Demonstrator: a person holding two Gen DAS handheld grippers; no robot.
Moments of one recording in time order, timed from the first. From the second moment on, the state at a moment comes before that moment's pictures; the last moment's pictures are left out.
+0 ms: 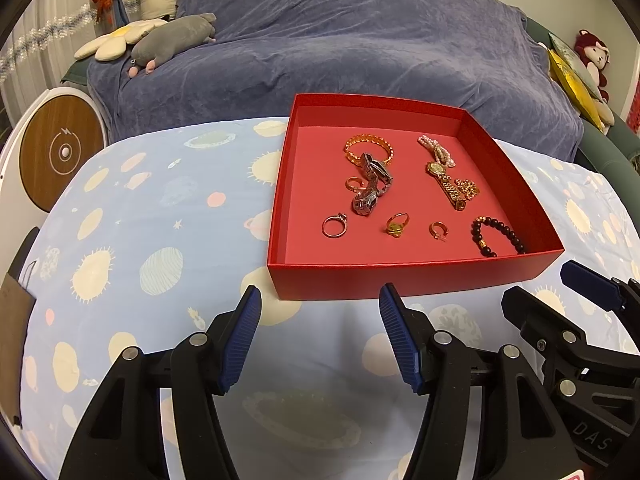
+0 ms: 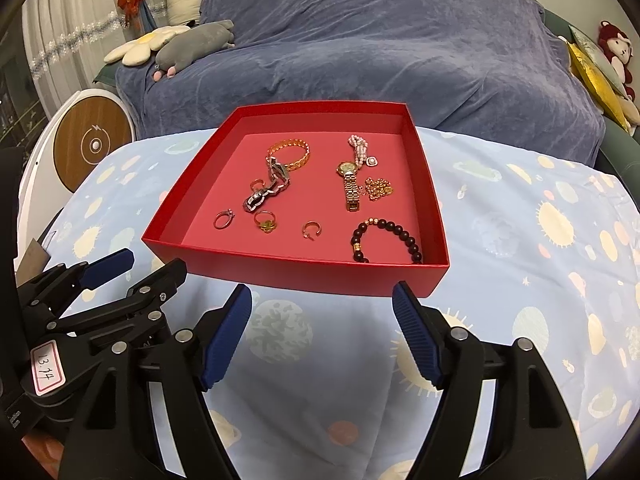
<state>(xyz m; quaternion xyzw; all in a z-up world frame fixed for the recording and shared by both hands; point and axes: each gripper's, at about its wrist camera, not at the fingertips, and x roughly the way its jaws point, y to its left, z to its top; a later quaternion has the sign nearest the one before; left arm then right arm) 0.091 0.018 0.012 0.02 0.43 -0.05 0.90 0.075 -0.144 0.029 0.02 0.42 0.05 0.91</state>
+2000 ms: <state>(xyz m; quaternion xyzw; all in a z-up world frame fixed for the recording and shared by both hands) 0.088 0.016 0.013 0.02 0.43 -0.05 0.90 0.073 -0.145 0.030 0.02 0.41 0.04 0.91</state>
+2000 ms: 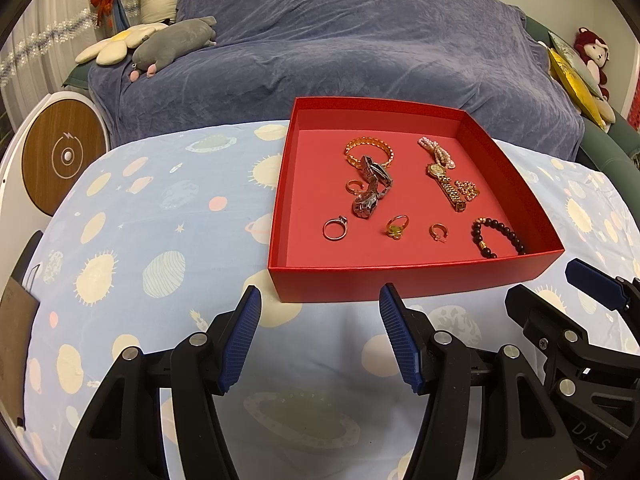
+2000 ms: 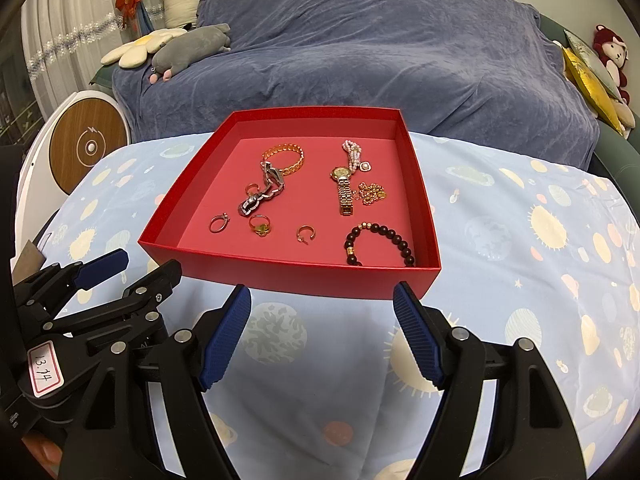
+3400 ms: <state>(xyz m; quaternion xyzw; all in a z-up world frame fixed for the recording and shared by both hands) 0.088 0.020 0.022 0.02 0.41 -0.03 0.91 0.073 -0.148 0.034 0.01 0.41 0.04 0.91</state>
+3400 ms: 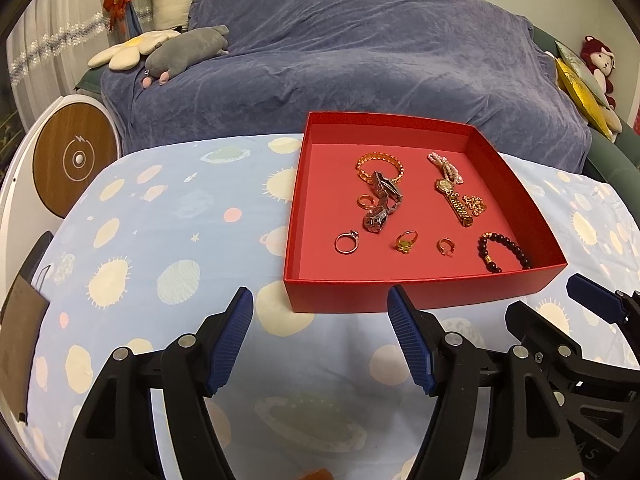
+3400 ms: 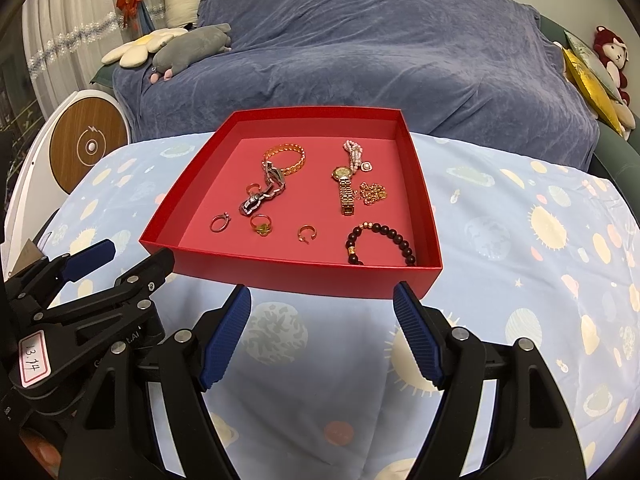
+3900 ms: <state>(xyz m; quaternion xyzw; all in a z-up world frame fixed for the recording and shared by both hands) 0.087 0.020 0.022 0.02 0.41 -0.03 0.91 0.073 -0.146 0.032 0.01 0.41 0.04 0.91</state>
